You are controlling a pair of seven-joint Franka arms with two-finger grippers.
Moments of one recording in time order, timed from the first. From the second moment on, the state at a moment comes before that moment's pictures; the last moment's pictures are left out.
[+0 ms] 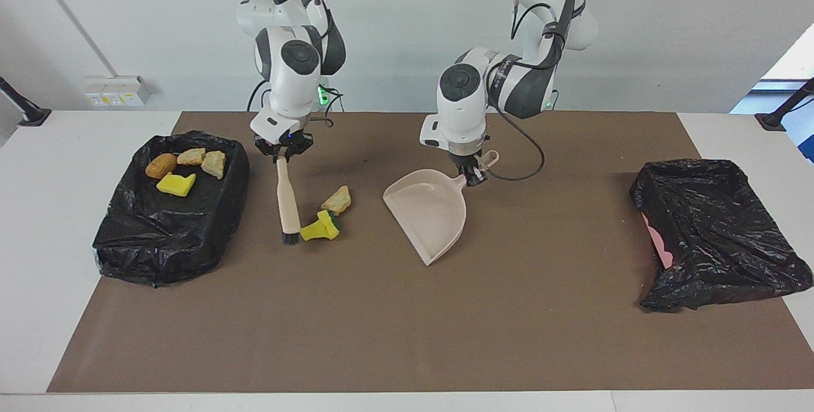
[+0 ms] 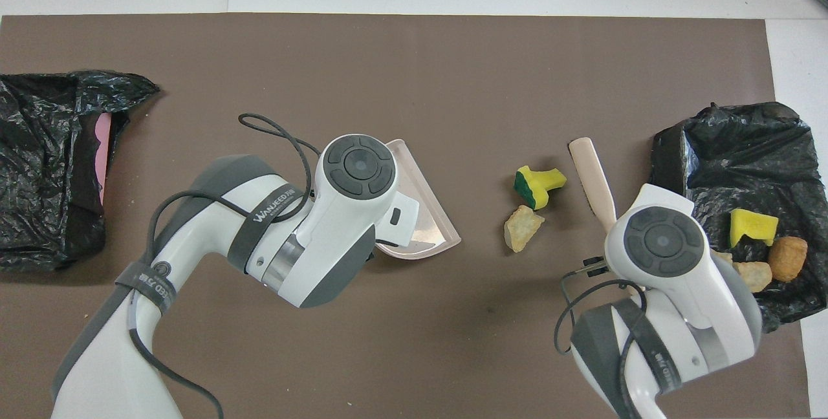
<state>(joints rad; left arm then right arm) -0.62 0.25 -0.04 -1.79 0.10 1.84 0.47 -0.20 -0.14 0.40 -2.34 -0.29 2.06 0.10</state>
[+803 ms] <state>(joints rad) -0.68 0.21 -0.04 -1.90 0.14 1.88 0.48 -0.08 -0.02 0.41 -2.34 0.08 2.07 0.07</state>
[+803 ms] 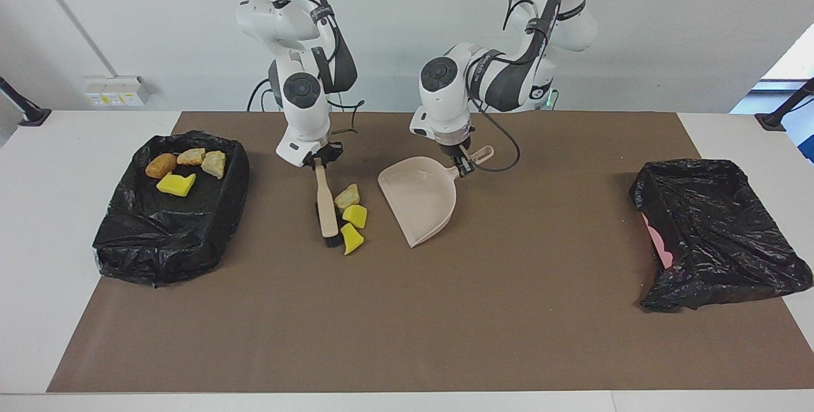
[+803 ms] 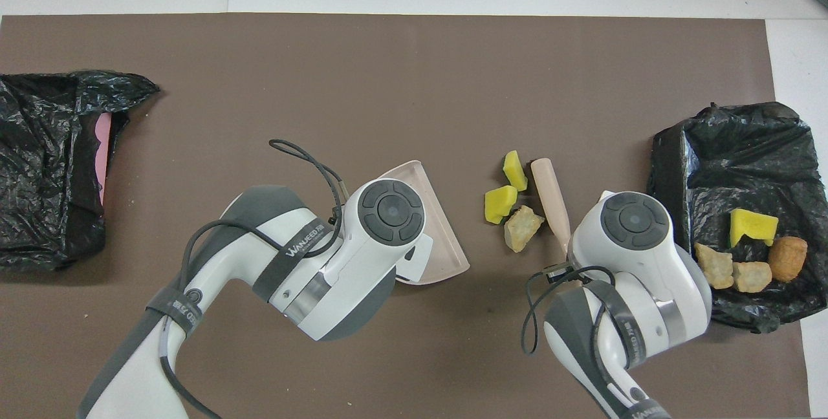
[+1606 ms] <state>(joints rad) -0.69 0.19 -0.04 -1.92 0.15 1.91 0.48 0.02 -0.03 0.41 -2.31 0.55 2.02 -0.06</state>
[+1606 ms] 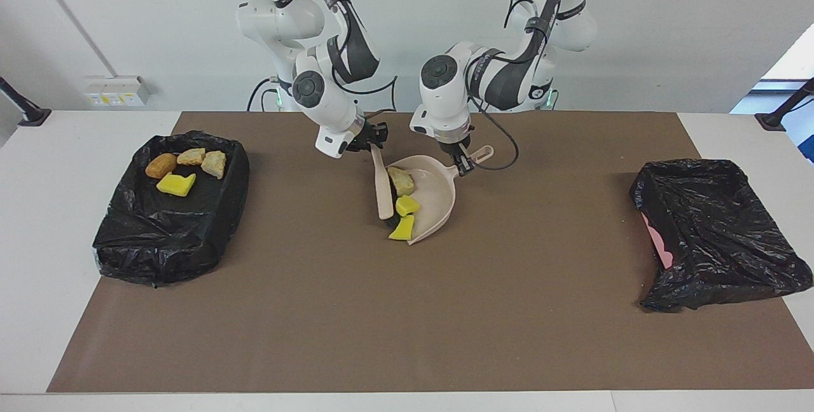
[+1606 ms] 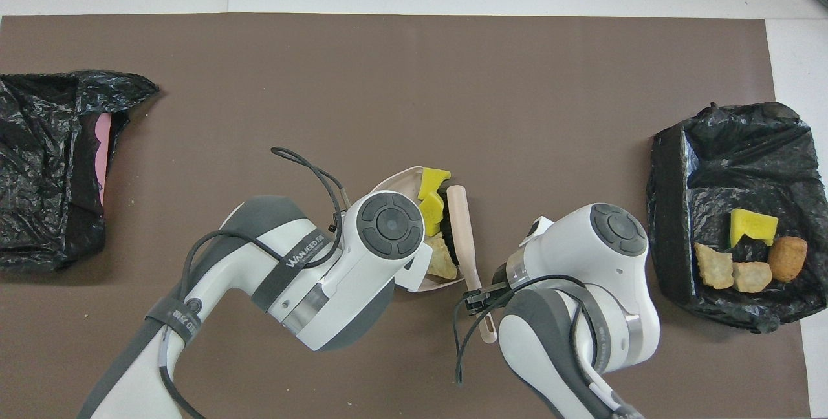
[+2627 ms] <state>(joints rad) -0.69 0.19 -0.04 -1.94 0.15 1.95 0.48 -0.03 0.11 0.40 -2.09 -0.04 1.95 -0.13</state>
